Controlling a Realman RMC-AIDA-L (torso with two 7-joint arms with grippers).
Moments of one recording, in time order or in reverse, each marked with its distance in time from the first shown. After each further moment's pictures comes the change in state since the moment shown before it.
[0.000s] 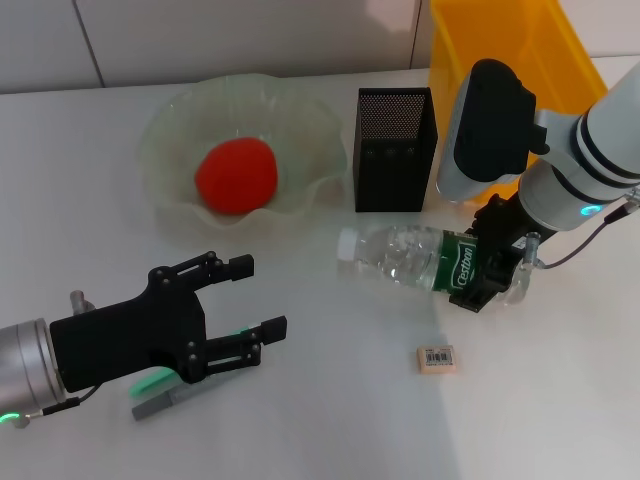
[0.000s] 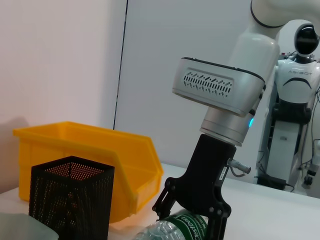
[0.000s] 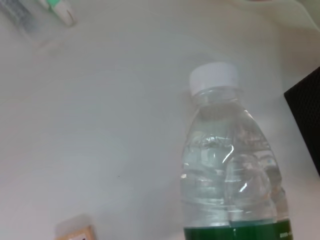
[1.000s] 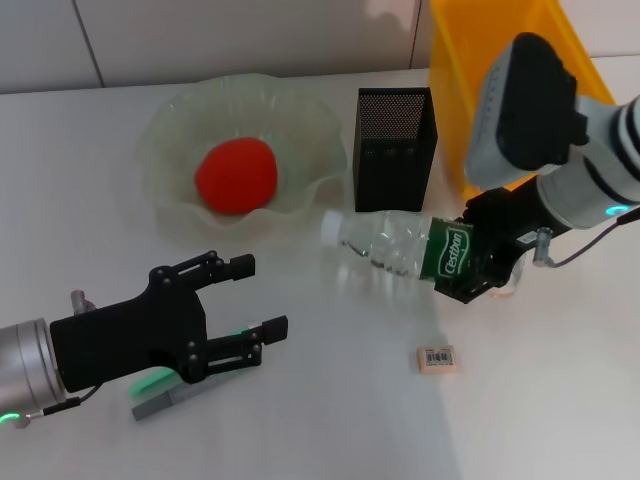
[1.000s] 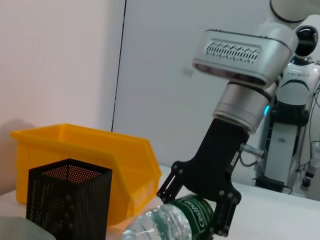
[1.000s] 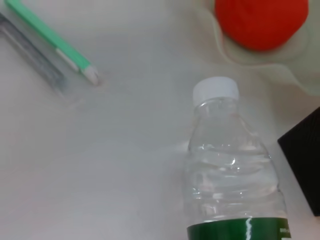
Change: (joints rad) left arm 0.001 0.000 0.002 0.001 -0.005 0.007 0.000; right arm -0.141 -0.004 0.009 -0.245 0.126 -0.052 -0.018
